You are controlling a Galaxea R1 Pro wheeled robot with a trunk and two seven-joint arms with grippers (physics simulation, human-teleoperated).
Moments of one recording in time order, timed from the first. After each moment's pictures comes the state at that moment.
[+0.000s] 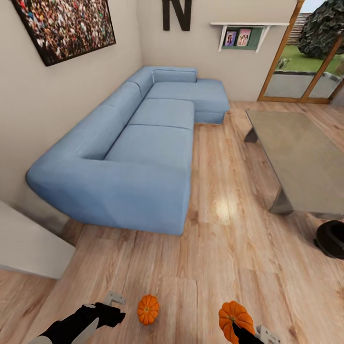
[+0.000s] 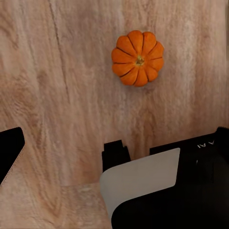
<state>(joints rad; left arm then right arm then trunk) -0.53 0.21 -0.83 -0.48 0.66 0.28 -0.01 -0.41 -0.10 0.17 -0.11 -0.79 -0.21 0.23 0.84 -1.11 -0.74</state>
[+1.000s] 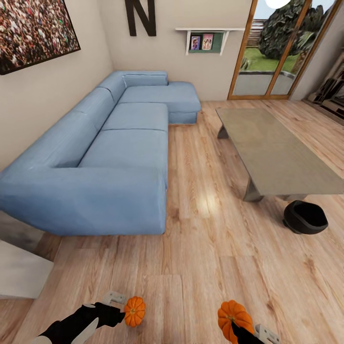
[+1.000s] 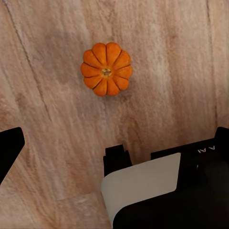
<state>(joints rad) -0.53 0.21 -0.83 -0.48 0.66 0.27 -0.01 -0.41 -0.10 0.18 -0.11 -0.77 -0.22 0.23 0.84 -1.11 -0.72</state>
